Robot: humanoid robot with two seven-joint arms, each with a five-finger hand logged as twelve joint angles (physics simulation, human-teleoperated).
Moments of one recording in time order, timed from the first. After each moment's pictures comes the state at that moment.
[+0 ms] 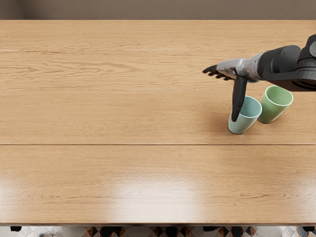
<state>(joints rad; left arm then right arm) -0.10 0.00 0.00 -0.13 -0.06 -0.17 0.27 1.46 -0.72 0.04 1.48 -0.60 0.23 -0.61</state>
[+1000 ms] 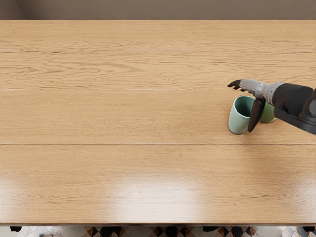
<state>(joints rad) -0.09 0.00 0.00 -0.13 -0.06 -0.17 0.27 1.24 -0.82 0.02 1.62 -0.92 -0.08 -0.61</state>
